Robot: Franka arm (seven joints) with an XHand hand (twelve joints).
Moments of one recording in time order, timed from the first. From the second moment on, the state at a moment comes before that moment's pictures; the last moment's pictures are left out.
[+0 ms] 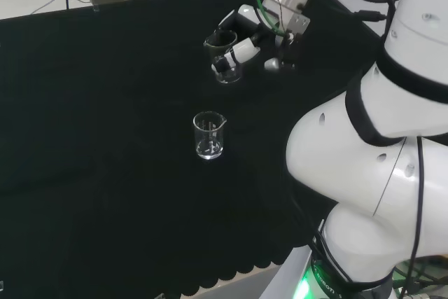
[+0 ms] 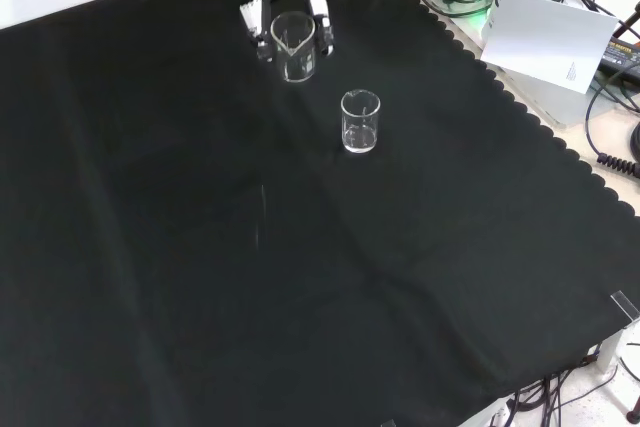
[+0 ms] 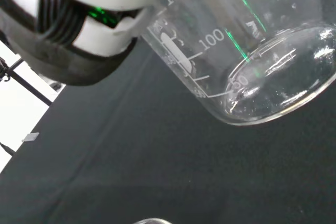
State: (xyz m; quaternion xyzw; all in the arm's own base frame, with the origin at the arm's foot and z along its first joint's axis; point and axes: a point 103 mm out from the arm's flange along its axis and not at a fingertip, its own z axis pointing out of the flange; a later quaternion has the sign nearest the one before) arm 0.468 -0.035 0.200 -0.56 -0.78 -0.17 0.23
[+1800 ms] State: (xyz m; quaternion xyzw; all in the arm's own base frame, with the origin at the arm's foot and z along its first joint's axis) arm 0.577 -0.037 0.069 -0.58 -0.75 -0.23 0.24
